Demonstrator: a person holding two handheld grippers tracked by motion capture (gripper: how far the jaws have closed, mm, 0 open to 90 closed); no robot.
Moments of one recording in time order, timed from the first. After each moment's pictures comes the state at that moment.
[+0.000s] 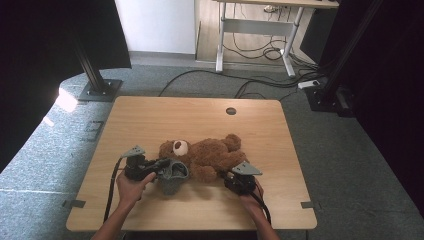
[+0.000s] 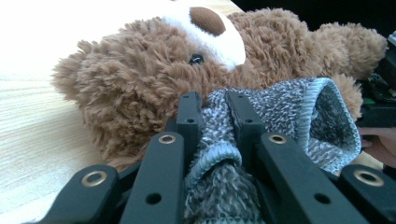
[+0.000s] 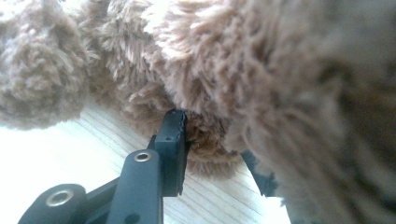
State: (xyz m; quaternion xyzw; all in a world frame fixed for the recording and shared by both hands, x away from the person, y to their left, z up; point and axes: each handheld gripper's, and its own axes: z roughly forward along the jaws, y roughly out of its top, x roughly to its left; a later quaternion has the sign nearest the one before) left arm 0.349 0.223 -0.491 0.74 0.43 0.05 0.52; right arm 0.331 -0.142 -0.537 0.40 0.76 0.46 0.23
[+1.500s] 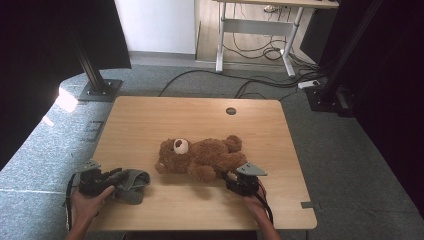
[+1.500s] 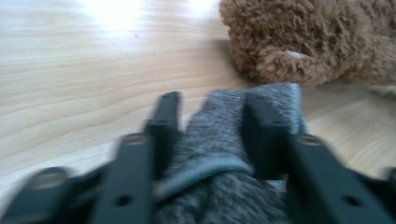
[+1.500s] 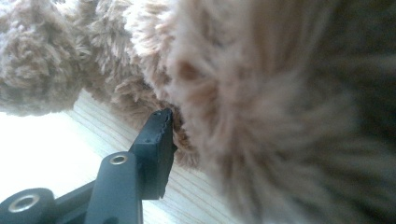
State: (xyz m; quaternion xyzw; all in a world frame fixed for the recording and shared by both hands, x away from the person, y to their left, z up) left arm 0.305 0.337 -0.504 0.73 0.51 0.10 0.45; right arm 0.329 -0.153 -0.537 0.41 0.75 0.47 0.22
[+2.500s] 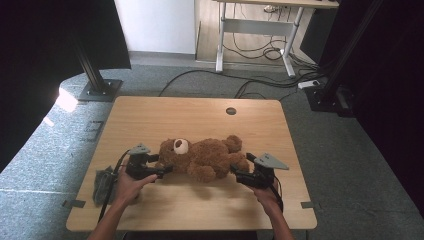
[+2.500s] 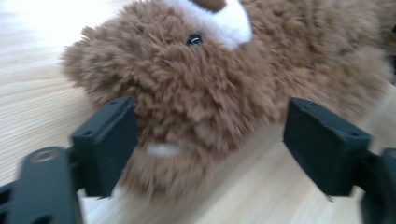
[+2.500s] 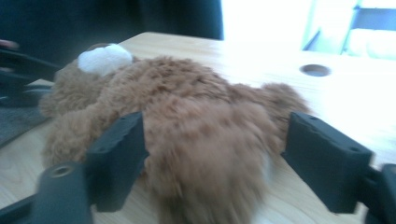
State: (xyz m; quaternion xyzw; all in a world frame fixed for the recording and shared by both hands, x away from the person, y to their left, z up) left arm 0.358 0.208 -0.485 0.78 0.43 0.06 0.45; right arm 0.329 -0.182 -0.480 0.40 0.71 0.53 0.22
